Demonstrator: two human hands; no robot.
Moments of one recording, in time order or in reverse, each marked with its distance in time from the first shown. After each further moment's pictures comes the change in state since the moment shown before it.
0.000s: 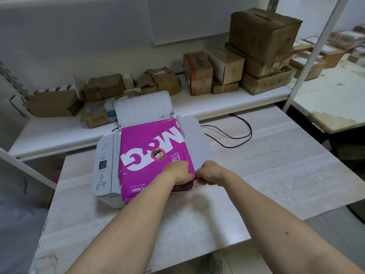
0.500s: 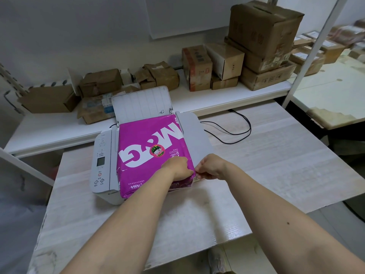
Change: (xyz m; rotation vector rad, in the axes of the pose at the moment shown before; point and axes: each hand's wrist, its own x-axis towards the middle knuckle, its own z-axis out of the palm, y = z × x) left_hand 0.001 -0.001 -0.001 0.002 0.005 0.003; right_hand 0.007 0.005 -0.009 0.235 -0.047 -0.025
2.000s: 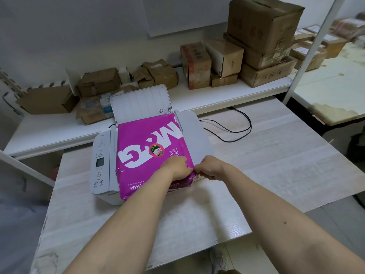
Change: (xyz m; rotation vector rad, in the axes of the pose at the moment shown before) left_hand 0.005 -0.002 0.002 -0.024 -0.005 -0.017; right_hand 0.006 0.002 0.006 -0.150 0.015 0.027
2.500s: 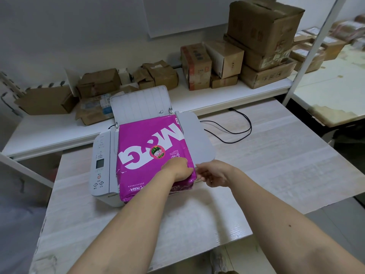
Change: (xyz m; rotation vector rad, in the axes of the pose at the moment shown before) left_hand 0.005 -0.003 0.002 0.006 0.007 -0.009; right_hand 0.005 0.014 -0.001 0.451 -0.140 0.170
